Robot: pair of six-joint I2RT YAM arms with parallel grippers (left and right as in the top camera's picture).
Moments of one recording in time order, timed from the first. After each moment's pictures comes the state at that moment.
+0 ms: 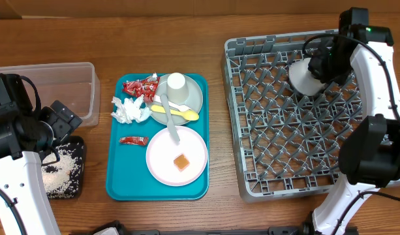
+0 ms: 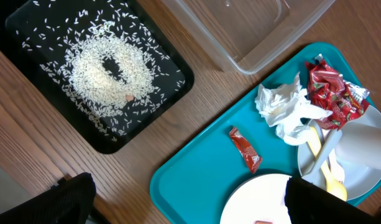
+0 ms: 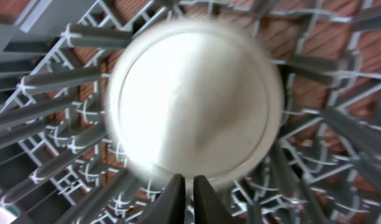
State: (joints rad) left arm 0.38 1.27 1.49 -1.43 -0.06 -0.53; right arm -0.15 2.05 1.86 -1.17 -0.13 0.43
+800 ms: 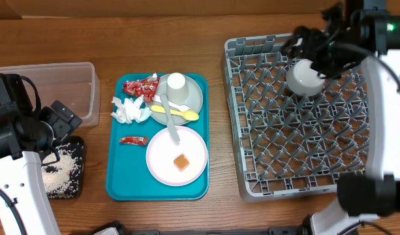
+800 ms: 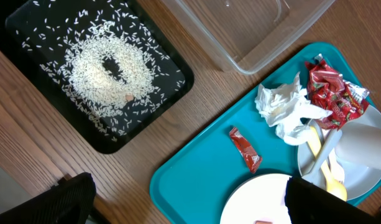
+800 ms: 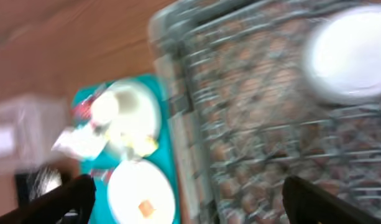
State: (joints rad) left arm 0.38 1.27 1.49 -1.43 -0.06 -0.53; right arm 0.02 1.78 2.09 -1.43 -0.37 0.30
